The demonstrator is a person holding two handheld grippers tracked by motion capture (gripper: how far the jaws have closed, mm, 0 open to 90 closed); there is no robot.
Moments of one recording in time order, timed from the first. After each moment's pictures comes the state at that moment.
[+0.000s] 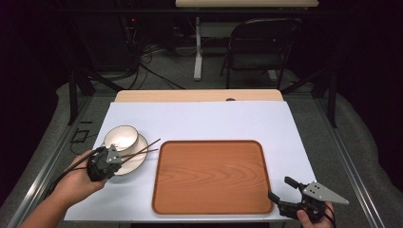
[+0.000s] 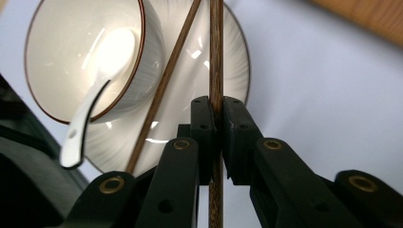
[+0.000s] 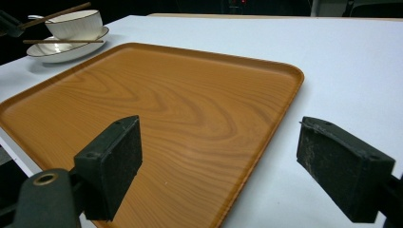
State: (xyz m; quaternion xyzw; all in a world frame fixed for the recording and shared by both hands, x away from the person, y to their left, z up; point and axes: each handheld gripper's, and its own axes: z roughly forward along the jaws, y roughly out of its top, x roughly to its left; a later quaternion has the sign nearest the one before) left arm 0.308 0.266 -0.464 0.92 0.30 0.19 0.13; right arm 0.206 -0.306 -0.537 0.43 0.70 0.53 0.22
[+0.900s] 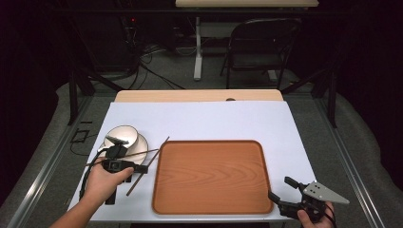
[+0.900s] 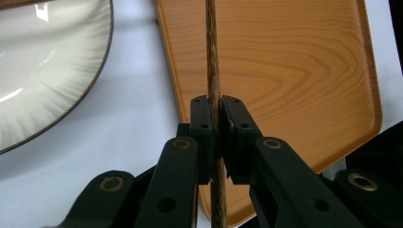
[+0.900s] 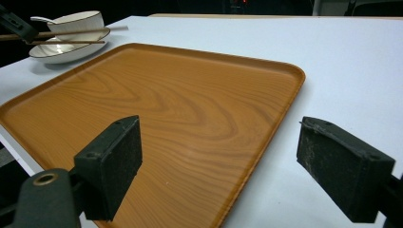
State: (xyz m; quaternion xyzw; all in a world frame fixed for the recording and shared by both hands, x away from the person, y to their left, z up) left arm 0.321 0.231 -0.474 0.73 0.61 -0.10 0.30; right arm 0.206 -0.307 -0.538 0.43 0.70 0.53 0.21
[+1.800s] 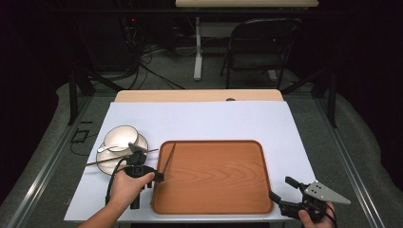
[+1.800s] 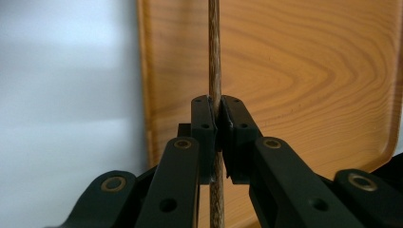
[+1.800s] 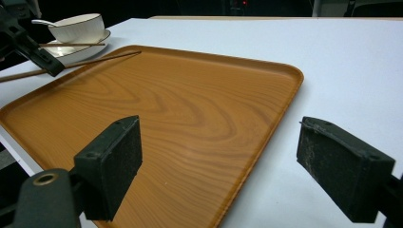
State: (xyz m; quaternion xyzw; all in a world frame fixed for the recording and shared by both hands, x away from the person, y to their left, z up) left arm 0.325 0.182 -0.516 0.68 0.68 -0.14 0.26; right arm 0.206 -0.309 -0.538 0.43 0.70 0.54 0.21
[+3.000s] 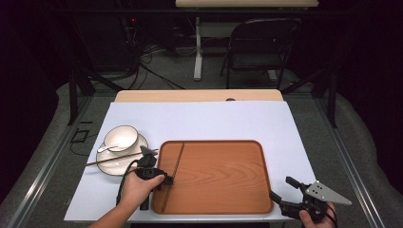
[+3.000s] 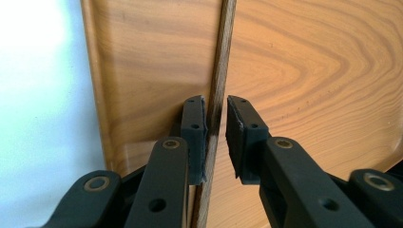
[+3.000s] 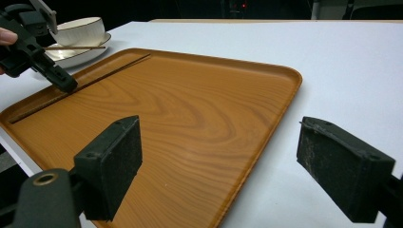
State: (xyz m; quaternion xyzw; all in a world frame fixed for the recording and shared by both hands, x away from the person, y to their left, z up) left arm 0.329 0.163 -0.534 0.69 0.66 -0.15 0.24; right arm 0.205 -0.310 -0.538 0.43 0.69 0.54 0.21
